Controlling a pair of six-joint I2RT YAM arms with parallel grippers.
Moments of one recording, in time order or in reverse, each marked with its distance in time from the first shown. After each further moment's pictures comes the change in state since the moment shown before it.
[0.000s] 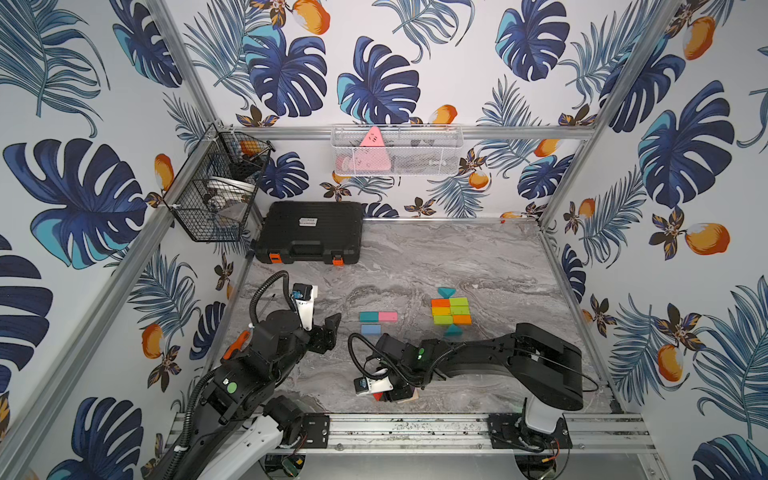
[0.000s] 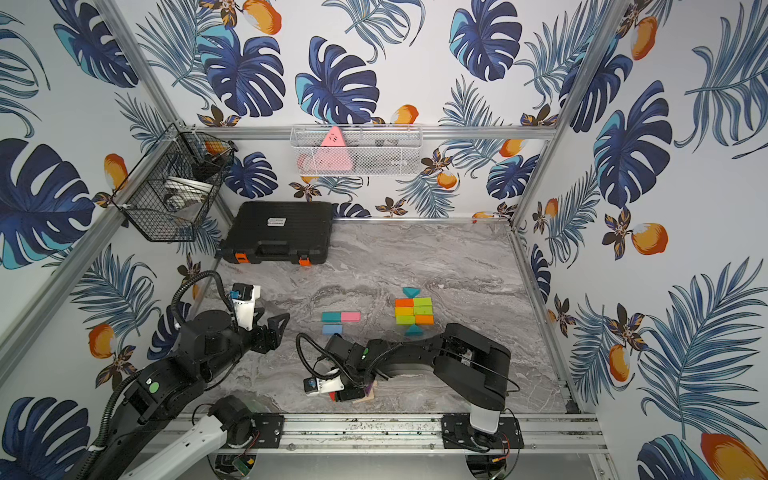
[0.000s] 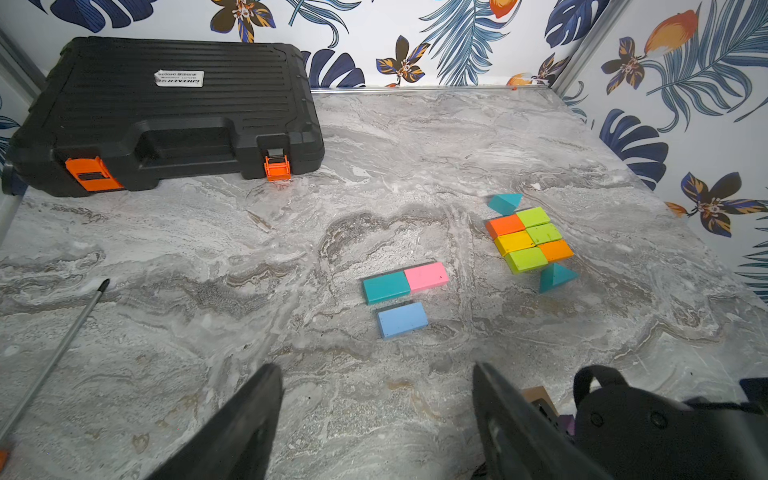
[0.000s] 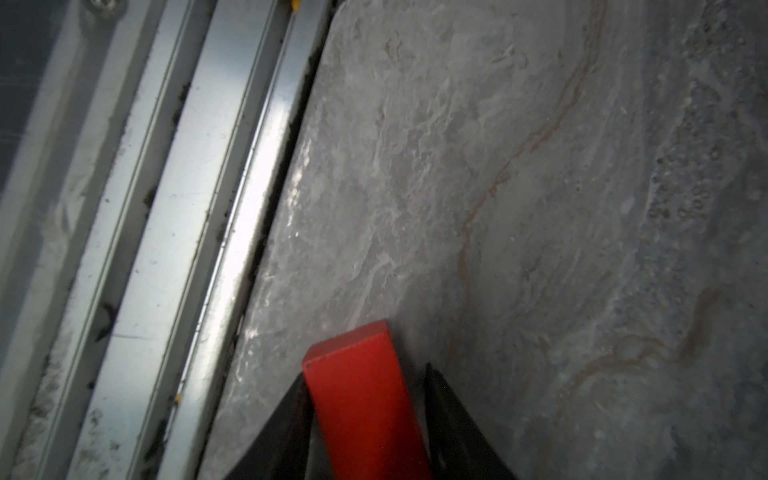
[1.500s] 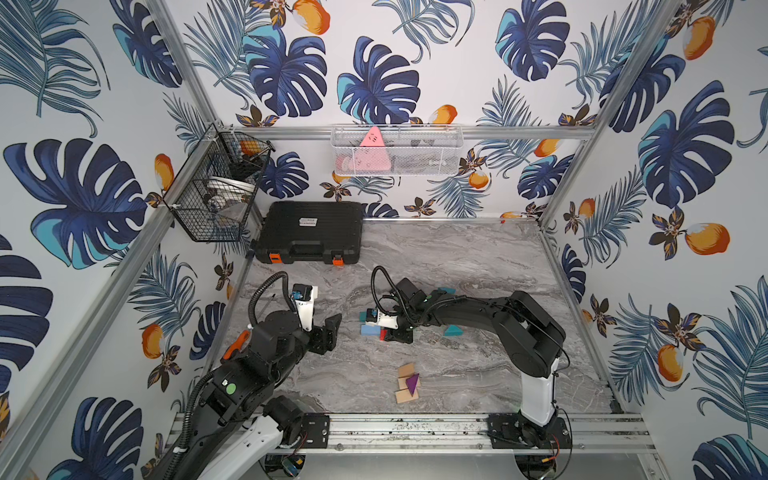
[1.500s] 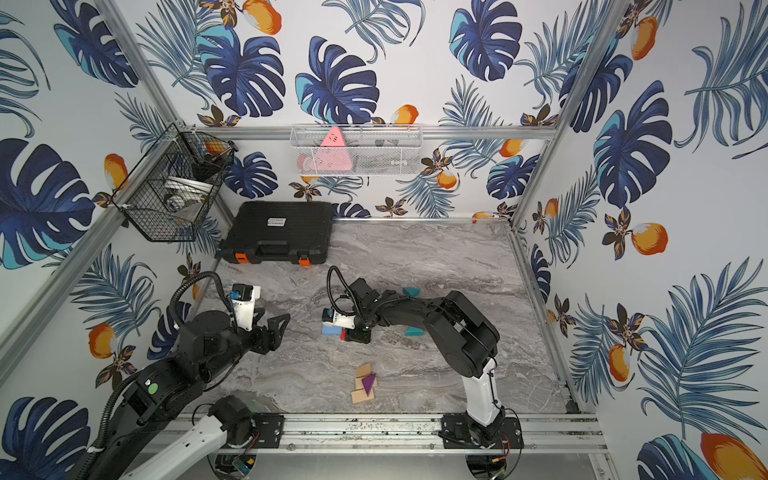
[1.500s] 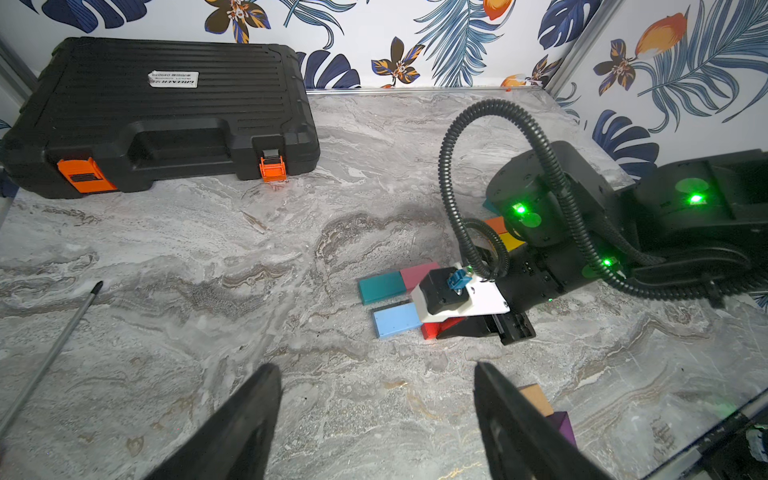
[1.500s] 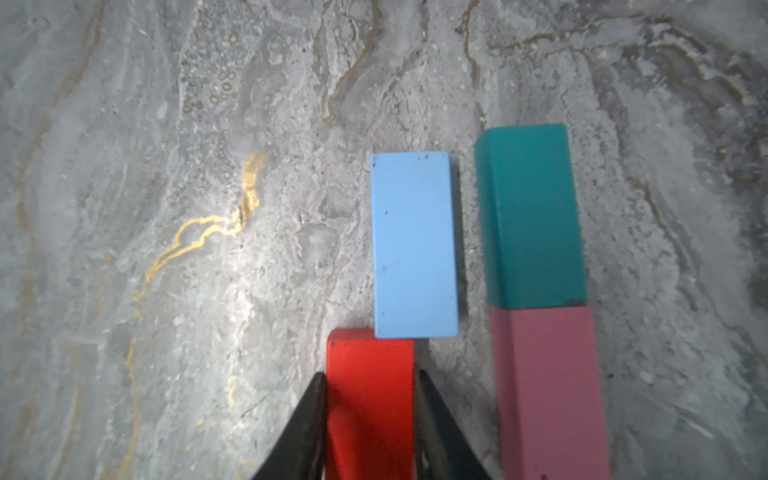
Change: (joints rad) left arm 0.000 -0.003 0.000 0.000 0.013 0.000; right arm -0.386 0.180 0.254 -0.070 -0.089 -0.029
